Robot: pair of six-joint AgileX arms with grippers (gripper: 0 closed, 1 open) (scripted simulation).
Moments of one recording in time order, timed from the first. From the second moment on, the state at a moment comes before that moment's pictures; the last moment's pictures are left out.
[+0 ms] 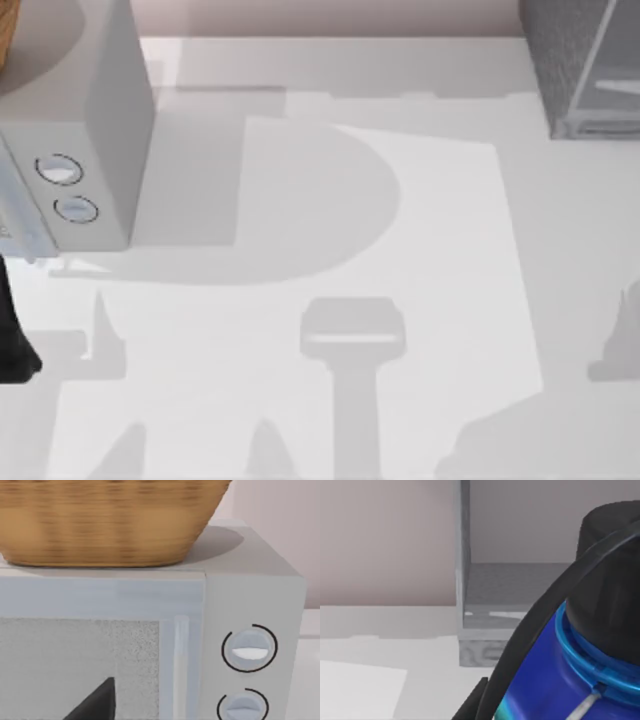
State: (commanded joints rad) left arm 0.00 0.00 0.00 0.00 0.00 0.00; right arm 0.00 0.00 0.00 0.00 0.00 0.00
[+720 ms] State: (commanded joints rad) left arm 0.00 0.00 0.00 0.00 0.00 0.00; right arm -0.07 0.56 0.29 0.33 -0.08 0.01
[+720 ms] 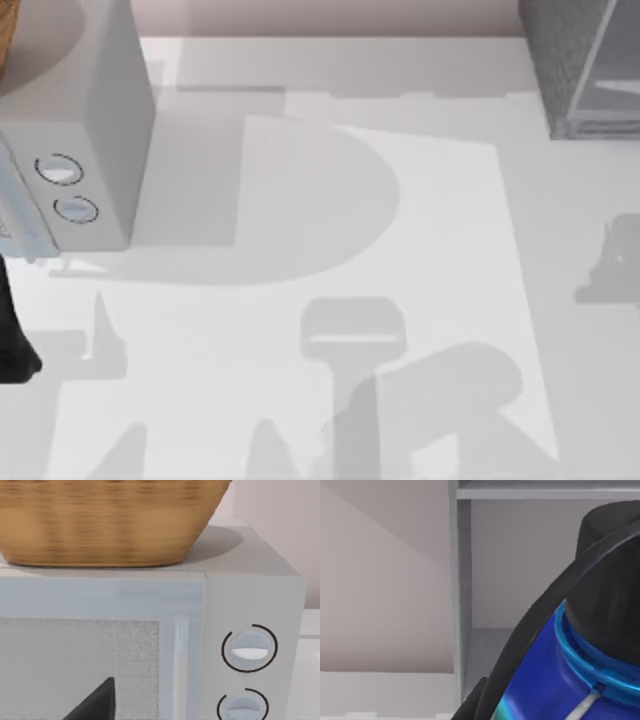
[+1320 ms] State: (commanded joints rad) left arm 0.00 0.00 0.00 0.00 0.00 0.00; right arm -0.22 1.60 0.74 0.86 -0.19 0.01
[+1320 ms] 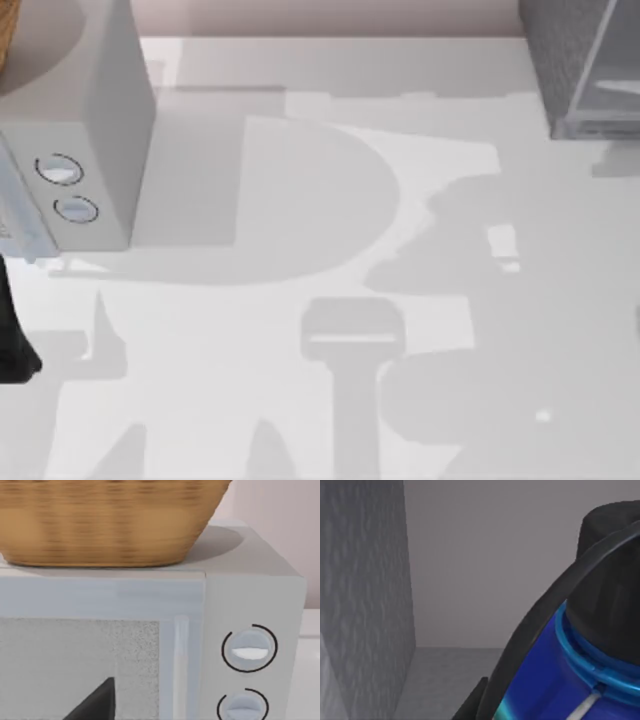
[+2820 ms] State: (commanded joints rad) left arm 0.00 0.00 0.00 0.00 0.00 0.00; right arm -0.23 2.34 1.42 0.92 -0.21 0.02
